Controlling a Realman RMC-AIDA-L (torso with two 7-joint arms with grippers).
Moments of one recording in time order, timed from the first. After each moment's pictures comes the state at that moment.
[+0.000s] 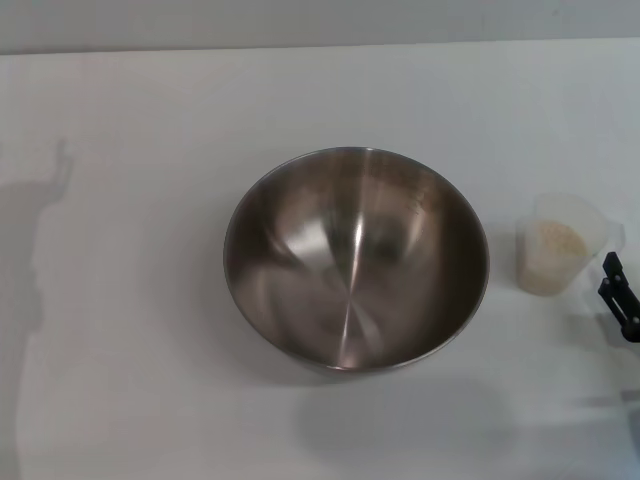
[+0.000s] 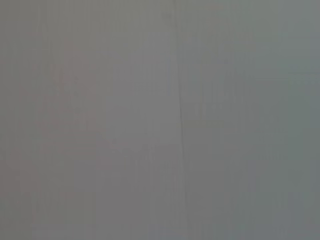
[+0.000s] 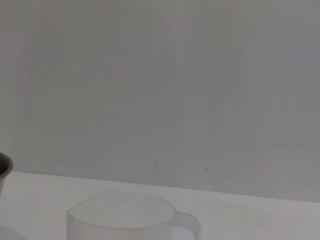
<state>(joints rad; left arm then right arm) -0.30 -2.07 -1.16 -0.38 2.42 1.29 0.06 0.17 2.09 -0.29 0.30 -1.22 -1.45 -0.13</state>
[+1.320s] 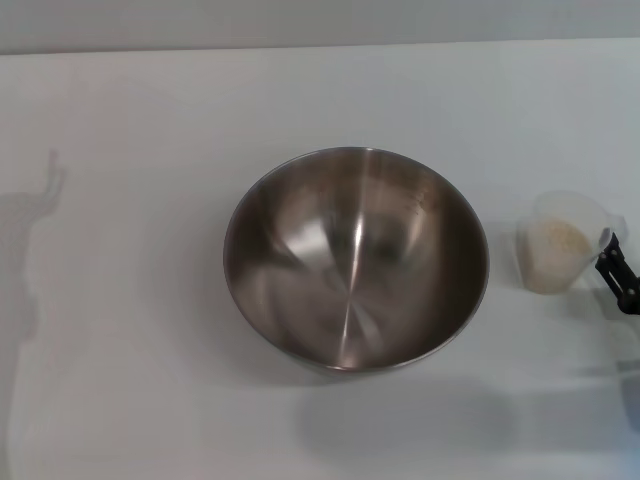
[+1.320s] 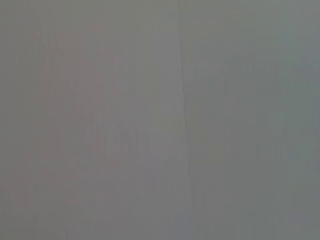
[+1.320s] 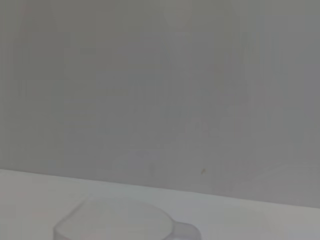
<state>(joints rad) -0.28 -2.08 -1.14 -0.35 2.42 1.26 0.06 0.23 2.09 -0.25 0.27 -1.21 -1.39 -0.13</state>
